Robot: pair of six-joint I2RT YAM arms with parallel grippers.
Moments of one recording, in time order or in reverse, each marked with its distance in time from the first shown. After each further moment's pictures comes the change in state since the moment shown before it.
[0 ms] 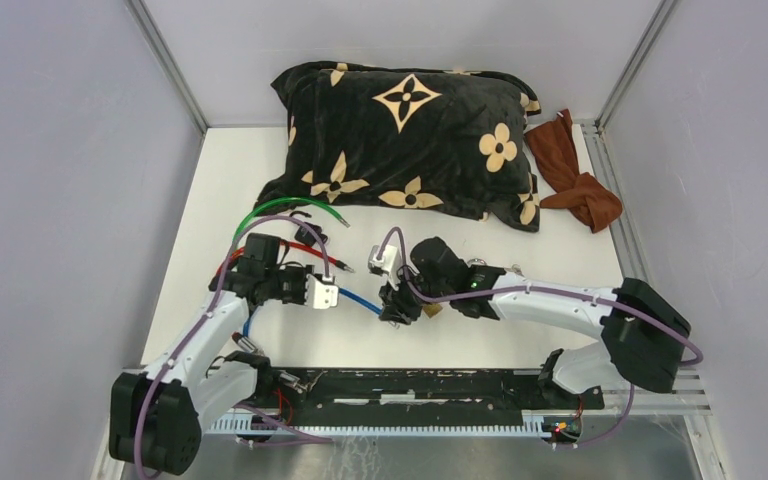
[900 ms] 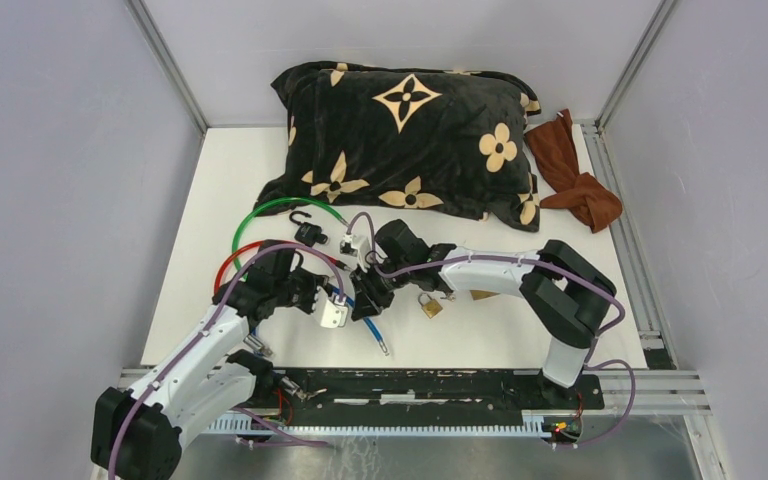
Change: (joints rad) left arm -0.203 -0.139 -0.022 0.017 -0.182 0.114; right arm -0.061 0.410 0.304 -0.035 -0.294 0.235
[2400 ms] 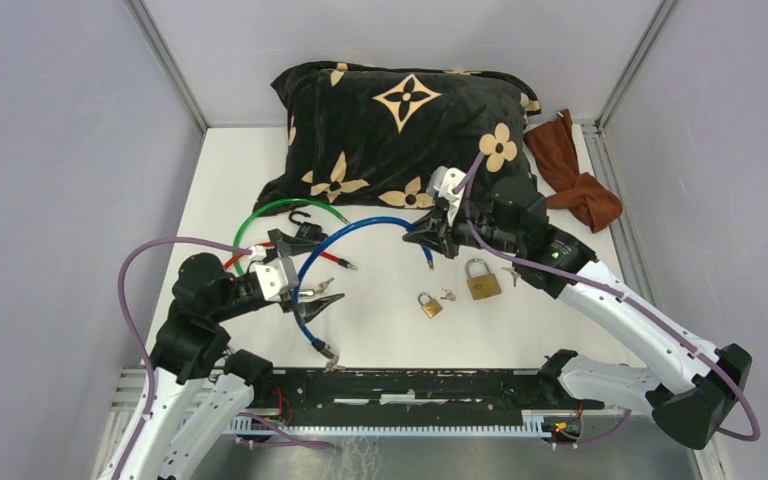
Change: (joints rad) left arm -0.002 -0.406 0.238 0.139 0.319 -1.167; right arm -0.216 -0.686 -0.006 -0.170 0.126 -0.351
